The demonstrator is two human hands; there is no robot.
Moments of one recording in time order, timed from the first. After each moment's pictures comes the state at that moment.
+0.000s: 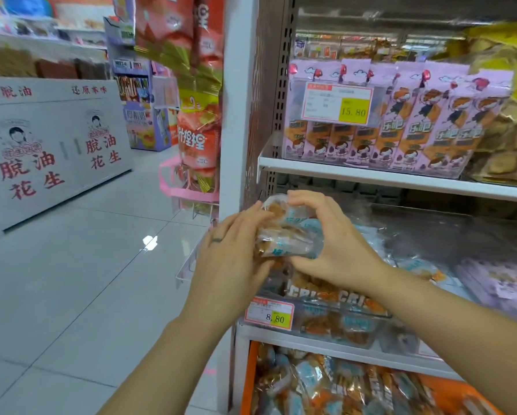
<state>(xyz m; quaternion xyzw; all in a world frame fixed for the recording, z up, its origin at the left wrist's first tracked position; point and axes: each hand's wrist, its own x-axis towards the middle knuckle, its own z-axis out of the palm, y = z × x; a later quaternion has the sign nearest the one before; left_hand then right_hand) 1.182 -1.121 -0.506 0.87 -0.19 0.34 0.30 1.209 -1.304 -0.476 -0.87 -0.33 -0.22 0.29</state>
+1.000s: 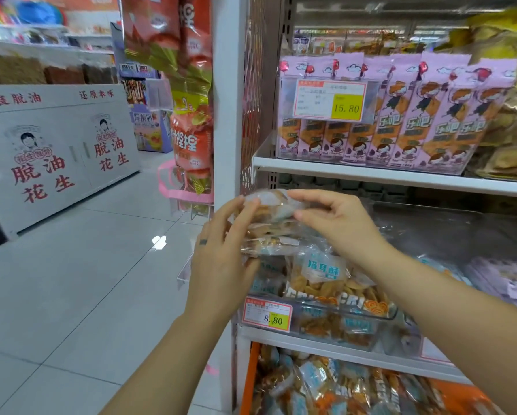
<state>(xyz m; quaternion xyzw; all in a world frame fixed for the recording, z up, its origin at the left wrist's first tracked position) 1.201 -1.122 -0.523 0.84 -0.17 0.42 0.30 1.219 -1.304 -0.456 -0.78 -0.20 -0.11 0.58</state>
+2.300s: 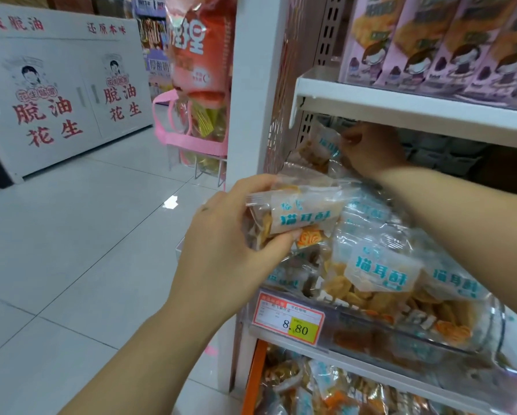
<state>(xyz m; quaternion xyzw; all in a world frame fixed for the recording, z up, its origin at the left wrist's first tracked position) 1.211 -1.115 -0.530 0.82 -0.14 0.30 0.45 1.399 -1.312 -0.480 -0.94 -0.10 -0.23 0.22</state>
